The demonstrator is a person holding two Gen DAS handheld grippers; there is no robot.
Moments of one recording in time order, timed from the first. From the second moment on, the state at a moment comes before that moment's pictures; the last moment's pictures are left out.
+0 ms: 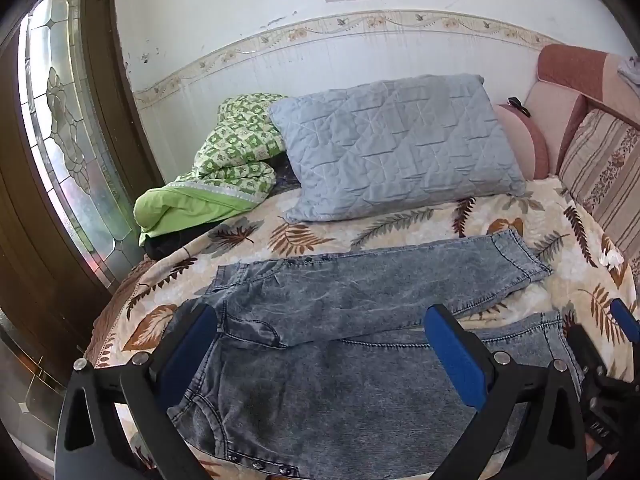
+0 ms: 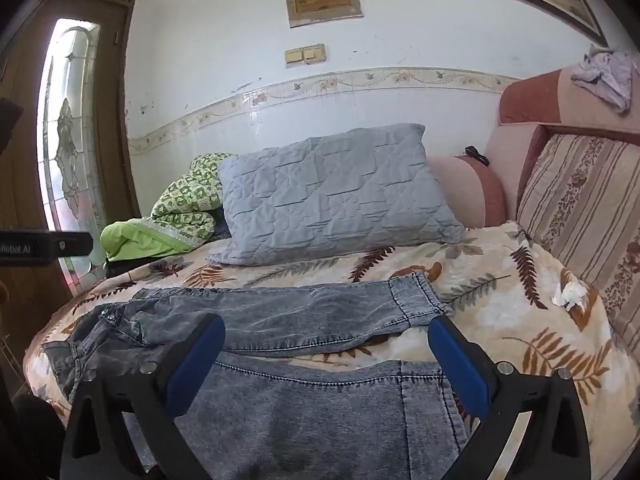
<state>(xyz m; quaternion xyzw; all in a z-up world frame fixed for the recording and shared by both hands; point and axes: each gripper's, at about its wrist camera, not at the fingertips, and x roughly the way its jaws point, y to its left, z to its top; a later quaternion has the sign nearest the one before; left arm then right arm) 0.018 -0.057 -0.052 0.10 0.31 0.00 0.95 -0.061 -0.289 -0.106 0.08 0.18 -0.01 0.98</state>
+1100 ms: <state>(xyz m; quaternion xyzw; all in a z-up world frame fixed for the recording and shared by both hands) 0.142 0.041 -0.150 0.06 0.43 0.06 0.90 0.028 -0.328 -0.133 0.12 0.29 -0.05 0.95</state>
